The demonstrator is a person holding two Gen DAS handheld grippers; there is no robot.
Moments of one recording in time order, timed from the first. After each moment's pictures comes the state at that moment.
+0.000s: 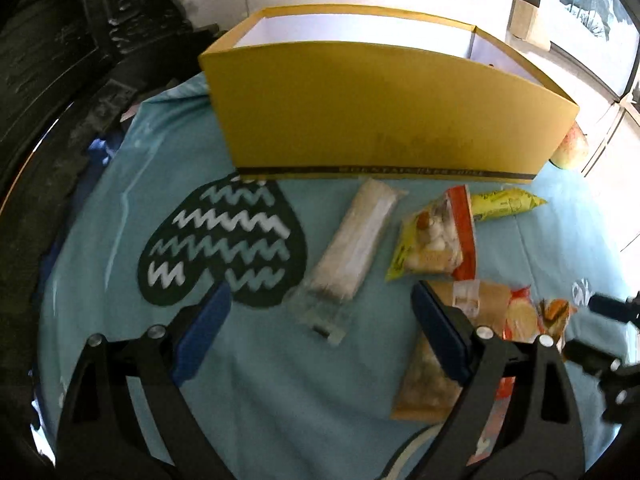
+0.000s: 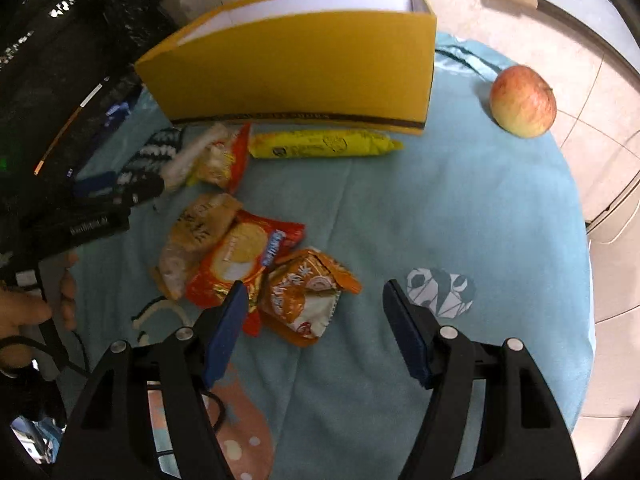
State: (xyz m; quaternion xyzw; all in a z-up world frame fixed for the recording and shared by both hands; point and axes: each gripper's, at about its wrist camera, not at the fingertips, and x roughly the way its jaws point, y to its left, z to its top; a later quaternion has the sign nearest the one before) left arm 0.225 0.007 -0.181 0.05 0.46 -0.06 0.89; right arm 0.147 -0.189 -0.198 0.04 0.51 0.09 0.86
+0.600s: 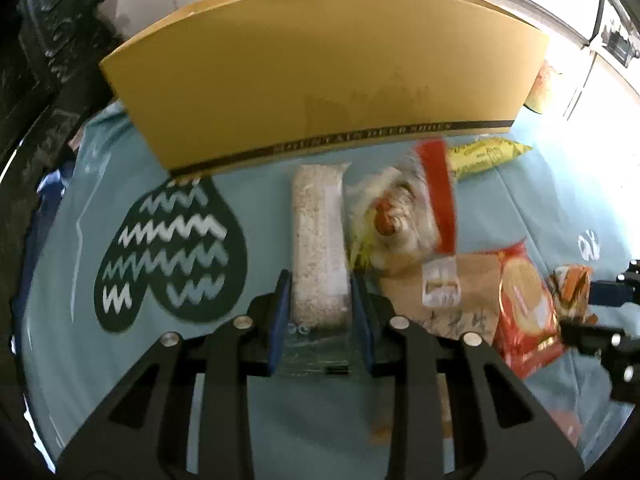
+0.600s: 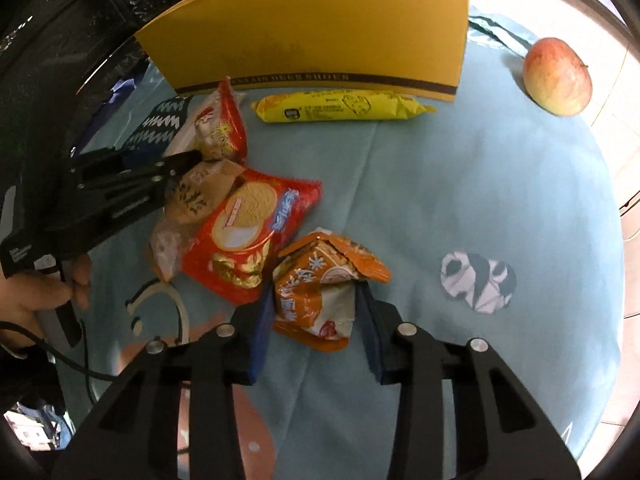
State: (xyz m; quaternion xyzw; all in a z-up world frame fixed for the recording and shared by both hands) left arm 0.227 -0.020 -0.211 0.11 0.47 -0.12 0.87; right arm 0.148 -0.189 -0.218 0.05 0.54 0.13 0.83
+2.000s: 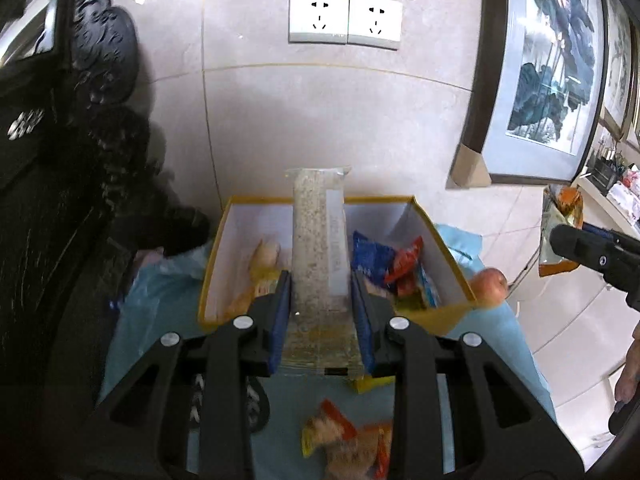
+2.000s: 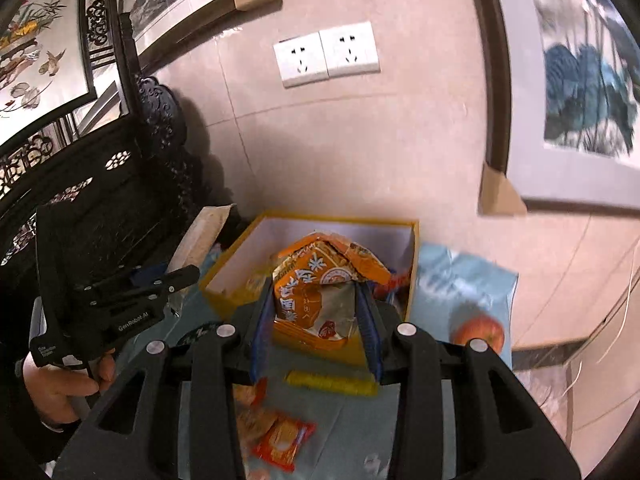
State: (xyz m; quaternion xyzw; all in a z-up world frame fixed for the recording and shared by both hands) left arm 0.252 -0.035 0.005 0.02 0.31 -0.12 0.94; right arm 0.206 -0.234 0.015 0.05 0.29 0.14 0.95
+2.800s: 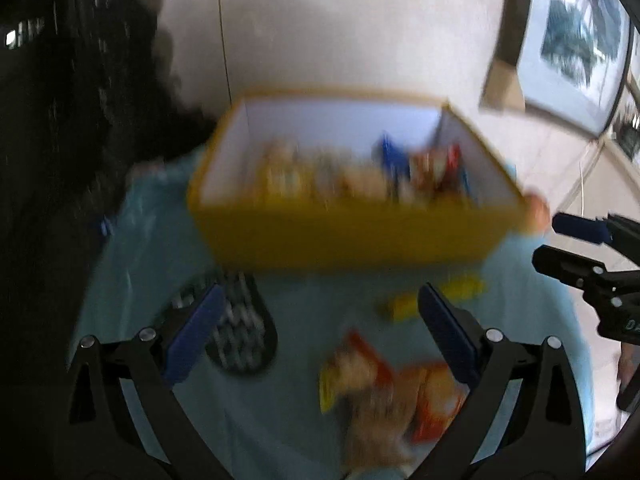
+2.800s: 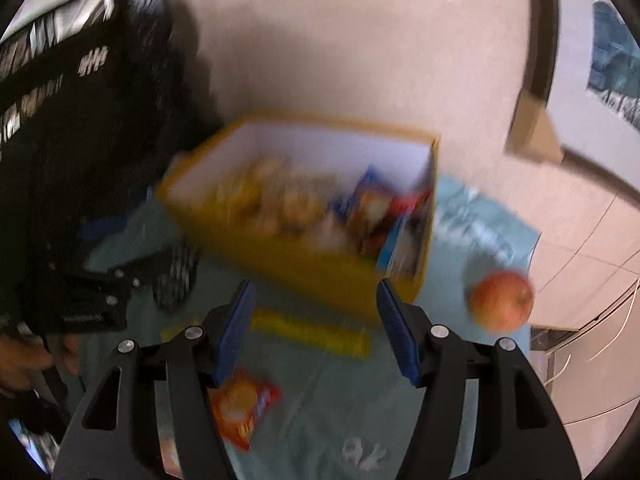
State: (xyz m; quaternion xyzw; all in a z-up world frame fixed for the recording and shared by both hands) left arm 0.236 -0.024 -0.108 0.04 0.42 -0.08 0.90; right arm 0.213 -0.200 -0.109 -0.04 0.41 0.16 0.90
